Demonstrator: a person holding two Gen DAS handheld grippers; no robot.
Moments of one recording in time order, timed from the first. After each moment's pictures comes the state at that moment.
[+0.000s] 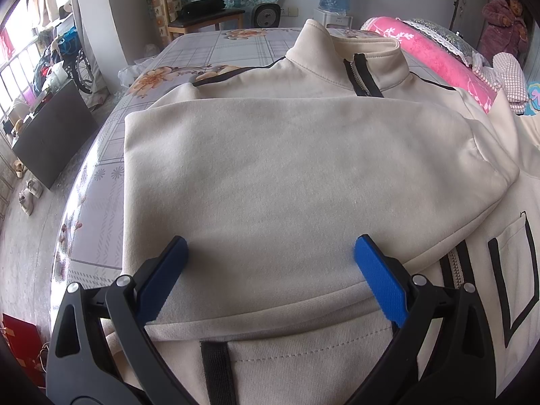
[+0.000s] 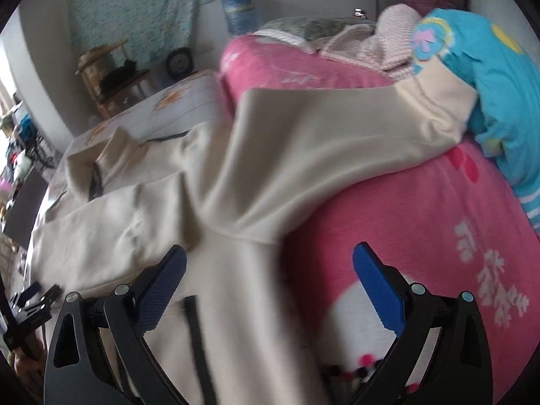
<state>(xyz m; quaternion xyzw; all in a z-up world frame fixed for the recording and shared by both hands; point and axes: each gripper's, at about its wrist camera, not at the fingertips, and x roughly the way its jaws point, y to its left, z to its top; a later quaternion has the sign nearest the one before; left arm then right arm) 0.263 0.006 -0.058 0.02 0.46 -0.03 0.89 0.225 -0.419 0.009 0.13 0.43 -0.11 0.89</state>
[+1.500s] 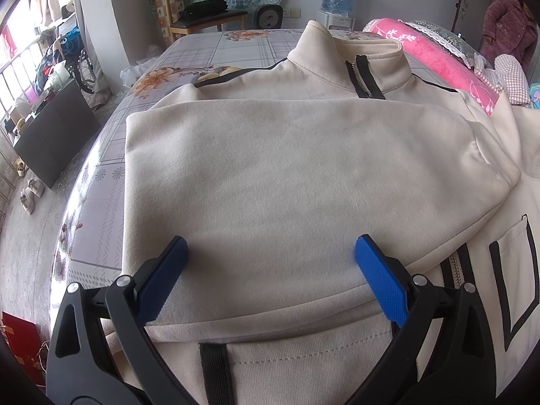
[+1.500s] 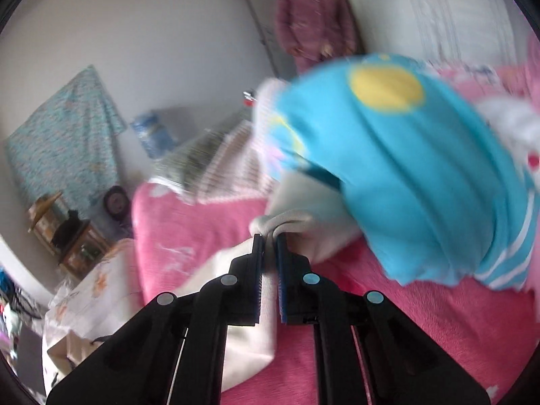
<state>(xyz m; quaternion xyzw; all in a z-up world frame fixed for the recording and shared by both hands) 0.264 0.005 -0.058 0.02 0.46 -0.03 0.89 0.296 -0.571 0.075 0.24 0.23 -0.25 0.91</state>
